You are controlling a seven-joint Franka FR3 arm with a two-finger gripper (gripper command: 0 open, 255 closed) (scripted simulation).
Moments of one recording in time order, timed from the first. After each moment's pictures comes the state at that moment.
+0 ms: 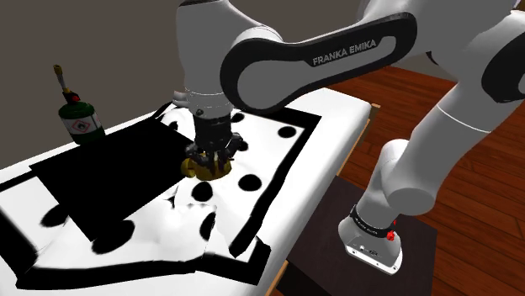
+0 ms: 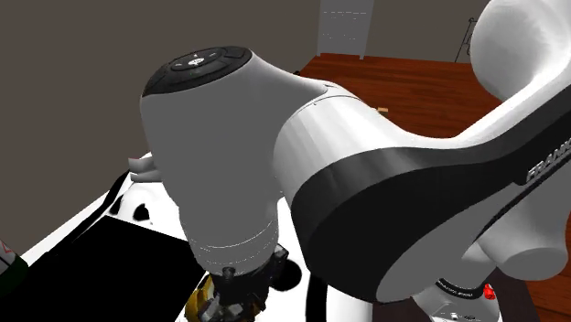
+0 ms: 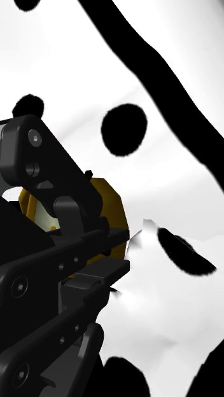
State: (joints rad) arm 0.30 -0.15 0.42 -2.05 0.06 1.89 1.05
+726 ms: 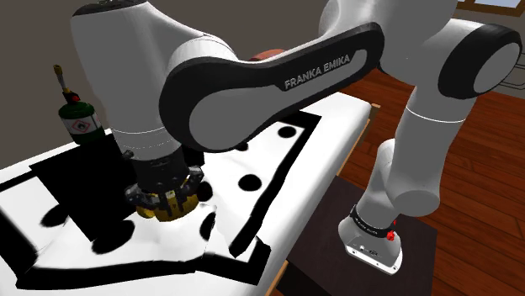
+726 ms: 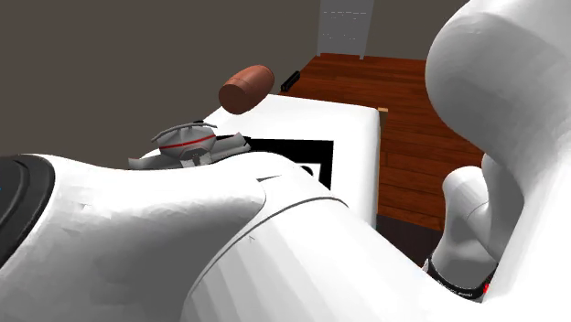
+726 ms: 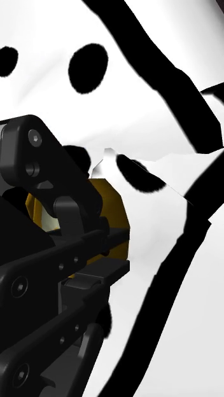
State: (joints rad) arm 0.42 0.14 0.54 -1.74 -0.08 1.84 1.34
